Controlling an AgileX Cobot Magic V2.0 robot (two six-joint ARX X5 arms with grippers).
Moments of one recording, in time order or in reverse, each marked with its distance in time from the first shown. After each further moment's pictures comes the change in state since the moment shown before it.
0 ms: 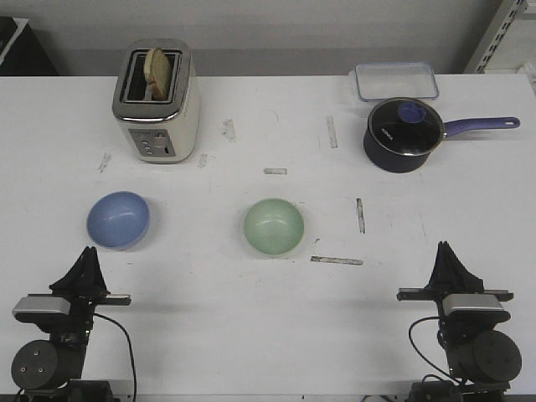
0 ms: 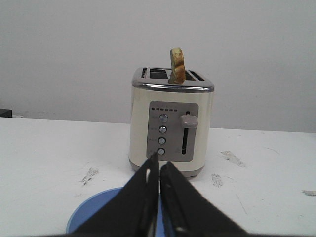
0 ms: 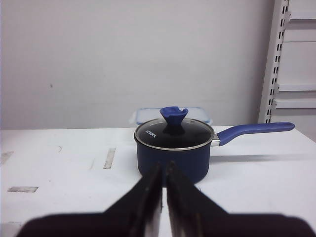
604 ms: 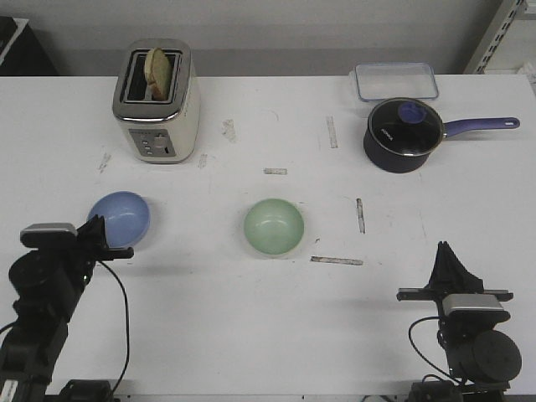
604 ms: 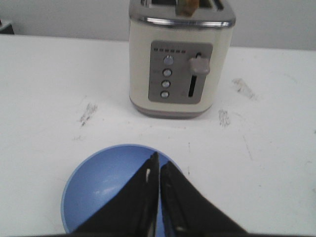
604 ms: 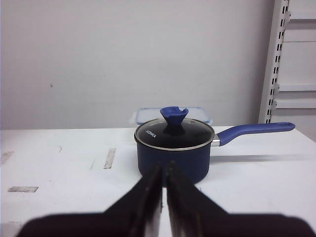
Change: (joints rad) left arm 0.000 0.607 0.451 -0.286 0.001 -0.007; right arm 0.000 0.000 0.000 0.000 0.000 0.000
